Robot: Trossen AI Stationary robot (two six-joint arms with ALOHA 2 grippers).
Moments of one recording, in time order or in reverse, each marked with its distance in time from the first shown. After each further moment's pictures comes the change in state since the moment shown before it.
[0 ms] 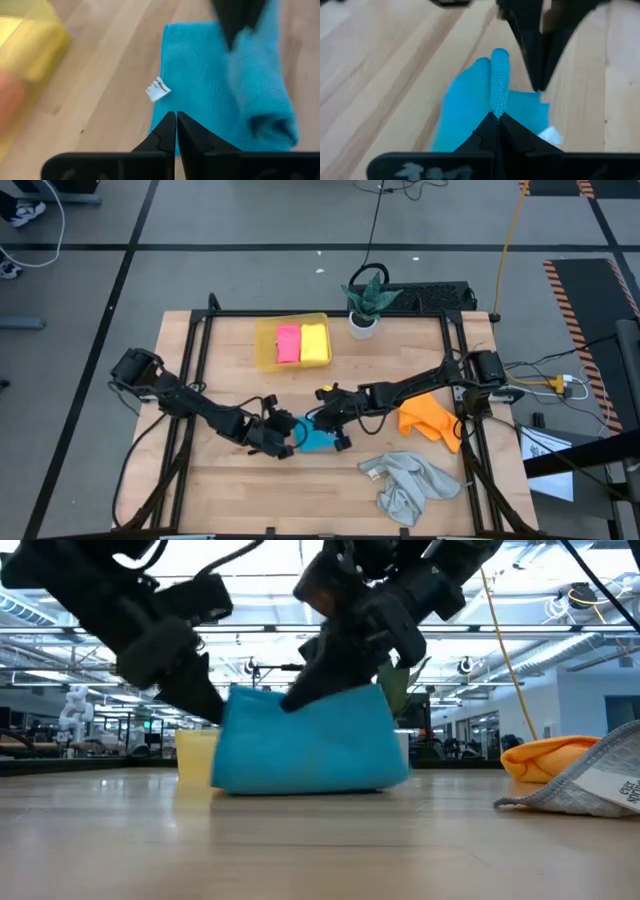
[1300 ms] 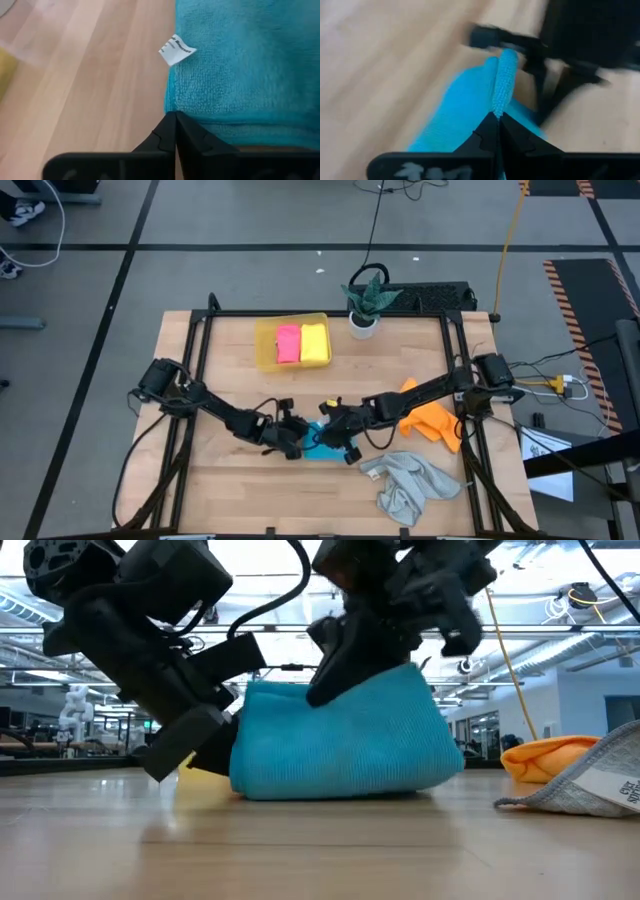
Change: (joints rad) left arm 0.055 0.240 0.001 0.298 0.113 0.271; right arm 0.091 -0.041 0.000 -0.116 0.071 -0.052
